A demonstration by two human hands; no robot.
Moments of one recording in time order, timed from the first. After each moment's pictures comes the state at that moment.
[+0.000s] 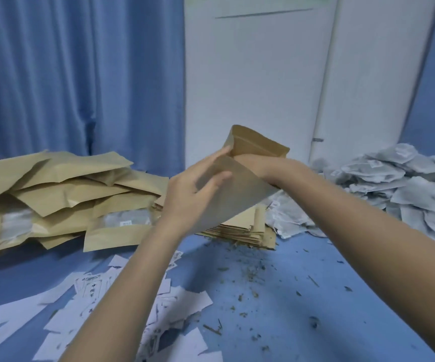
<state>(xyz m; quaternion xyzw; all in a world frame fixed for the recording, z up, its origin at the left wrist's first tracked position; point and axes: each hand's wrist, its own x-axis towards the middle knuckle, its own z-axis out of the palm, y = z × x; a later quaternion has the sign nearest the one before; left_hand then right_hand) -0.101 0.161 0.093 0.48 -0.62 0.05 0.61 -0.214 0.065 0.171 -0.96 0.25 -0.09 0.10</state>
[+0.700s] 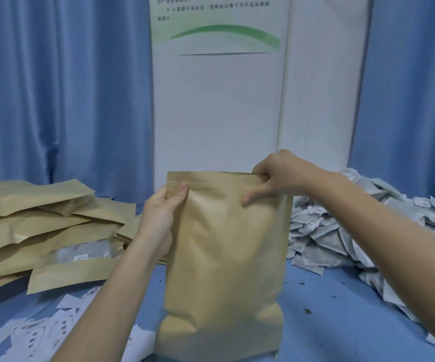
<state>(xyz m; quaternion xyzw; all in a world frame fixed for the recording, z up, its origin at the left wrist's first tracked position) -0.135 0.119 0.110 0.37 -0.43 -0.28 0.77 -0.332 0.033 0.208 -0.92 0.33 -0.20 -0.08</state>
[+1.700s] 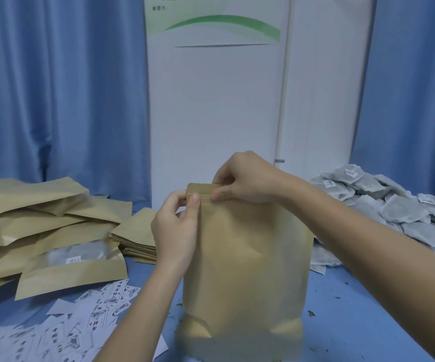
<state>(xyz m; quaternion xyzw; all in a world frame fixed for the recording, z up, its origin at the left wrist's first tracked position) -0.163 0.107 0.089 0.49 -0.44 -0.02 0.75 -0.283 0.051 0.199 -0.94 0.26 -0.22 0.01</state>
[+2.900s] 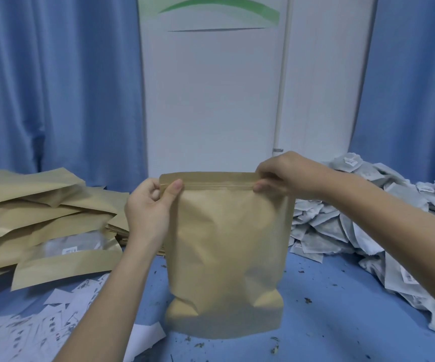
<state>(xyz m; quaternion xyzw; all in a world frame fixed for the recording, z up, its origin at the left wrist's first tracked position) -0.117 0.098 0.084 0.48 -0.44 -0.03 0.76 -0.349 0.005 0.182 -0.94 0.26 -0.17 -0.11</state>
